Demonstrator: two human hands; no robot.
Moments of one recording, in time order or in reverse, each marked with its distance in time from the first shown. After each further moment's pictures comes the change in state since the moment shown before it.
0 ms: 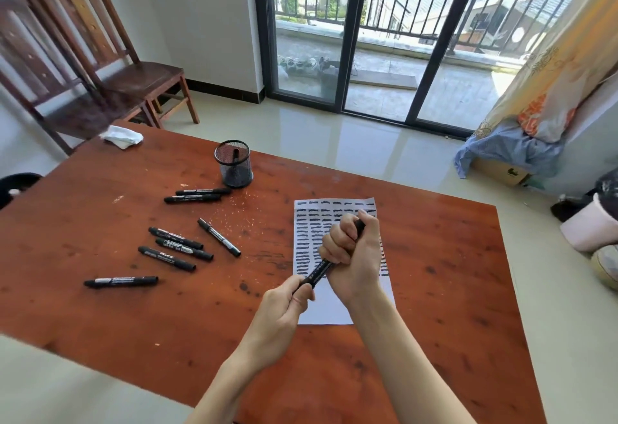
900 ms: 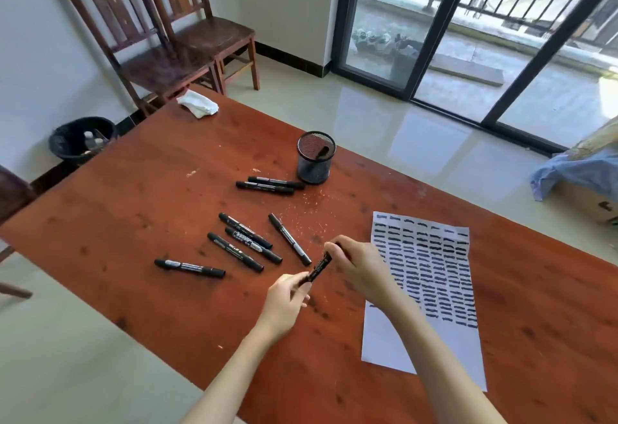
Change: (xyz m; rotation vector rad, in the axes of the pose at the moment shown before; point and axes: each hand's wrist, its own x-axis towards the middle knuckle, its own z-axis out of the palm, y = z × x) left_hand 0.045 -0.139 -0.087 -0.021 0.203 -0.455; right_hand 0.114 0.109 -0.002 -1.729 -0.513 -0.196
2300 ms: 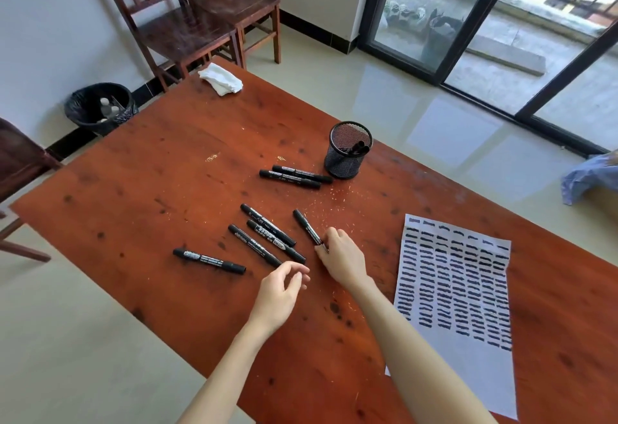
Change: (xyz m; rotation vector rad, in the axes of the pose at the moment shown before) left_hand 0.012 -0.012 -0.045 -0.047 0.074 -0.096; right_hand 0.076 0.032 0.099 -0.357 -0.140 0.274
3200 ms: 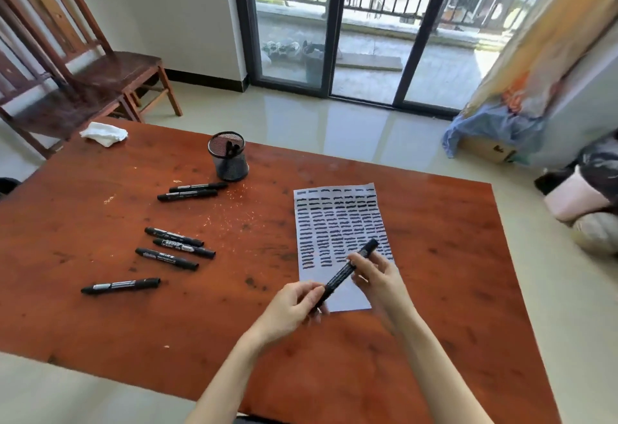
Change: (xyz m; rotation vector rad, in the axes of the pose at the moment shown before) left_hand -0.108 0.063 0.116 0.057 -0.658 0.271; right_hand -0.246 0.112 -0.094 1.534 0.390 0.246
